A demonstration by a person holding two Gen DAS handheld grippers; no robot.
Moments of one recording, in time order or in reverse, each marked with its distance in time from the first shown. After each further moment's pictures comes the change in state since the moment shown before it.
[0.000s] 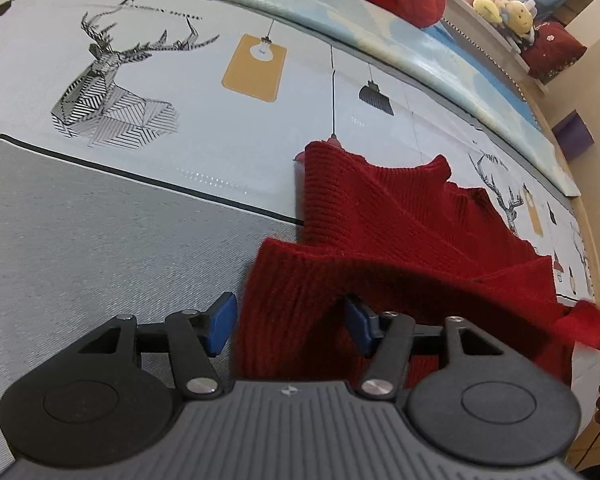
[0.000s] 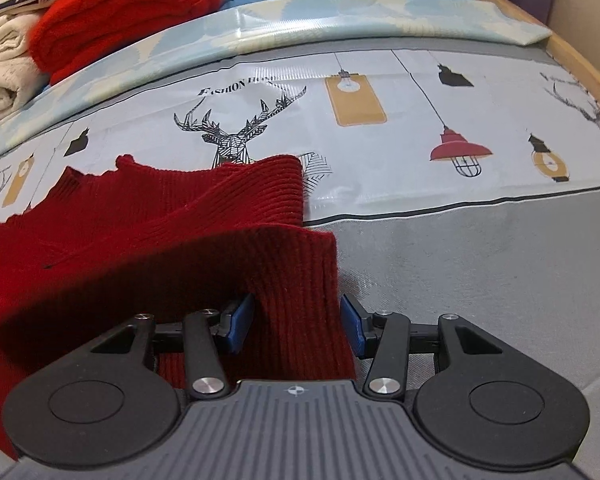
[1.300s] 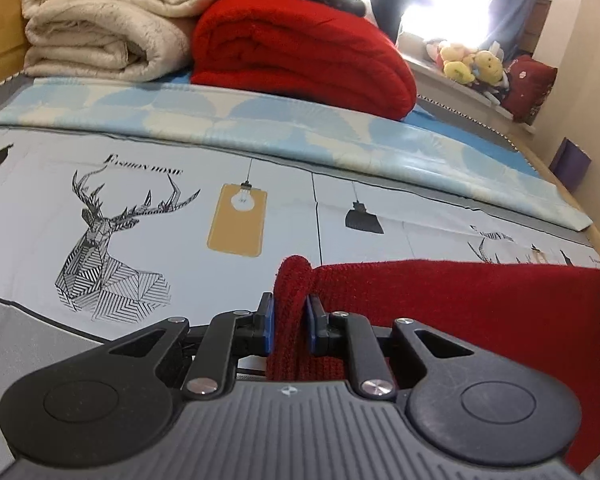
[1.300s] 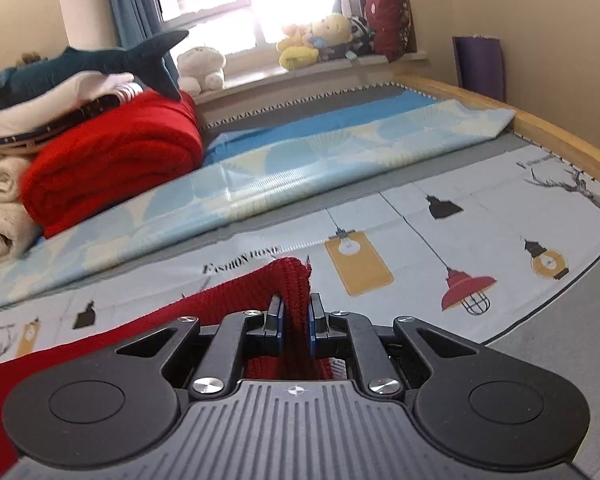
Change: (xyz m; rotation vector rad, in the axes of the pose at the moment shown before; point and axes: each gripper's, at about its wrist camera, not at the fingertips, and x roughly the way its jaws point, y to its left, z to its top) left arm -0.018 -0.036 0.035 0.164 -0.363 0.081; right arm -0.015 0.020 0.056 0.148 -0.413 -0.015
